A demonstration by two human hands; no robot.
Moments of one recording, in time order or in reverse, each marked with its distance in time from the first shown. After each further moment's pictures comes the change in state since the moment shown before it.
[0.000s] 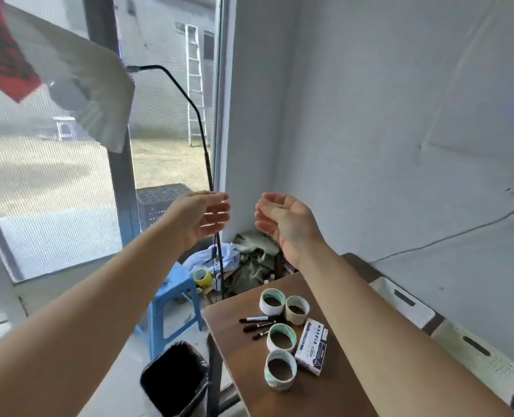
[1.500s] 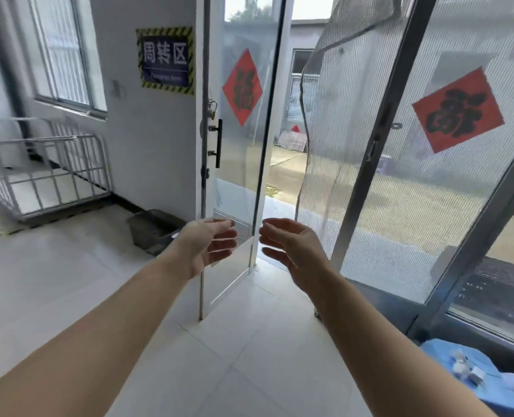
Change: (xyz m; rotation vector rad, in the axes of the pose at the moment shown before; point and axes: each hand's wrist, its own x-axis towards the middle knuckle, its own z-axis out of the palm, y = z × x) left_hand -0.439 0.010 -0.527 -0.202 1.092 0.141; right_hand -0.266 0.133 0.599 0.003 -1.114 0.262
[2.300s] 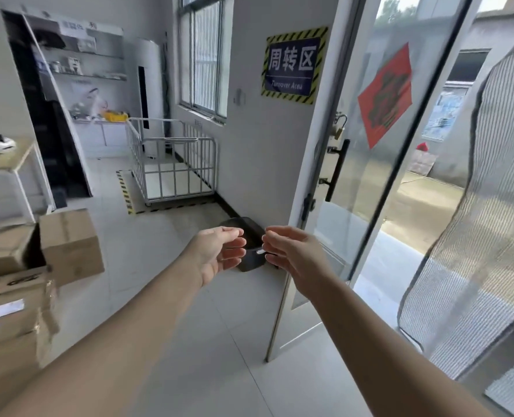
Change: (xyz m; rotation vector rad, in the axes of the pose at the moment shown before) left_hand 0.204 0.056 -0.164 -0.119 0.431 0.075; right_hand 0.292 0.055 0.172 -0.070 -0.370 0.099
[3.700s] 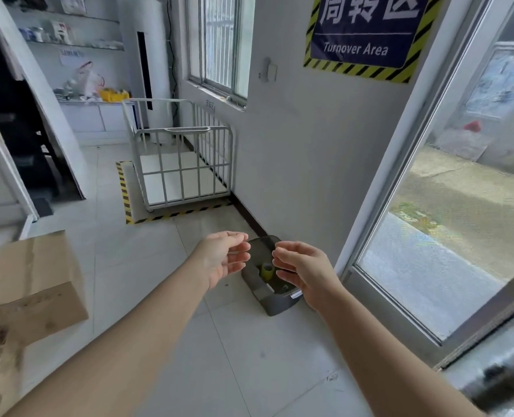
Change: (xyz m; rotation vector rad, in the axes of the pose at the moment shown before) left_hand 0.592 0.107 -0.111 0.036 0.071 -0.105; right_hand 0.602 0.064 0.112 -0.011 0.026 0.195
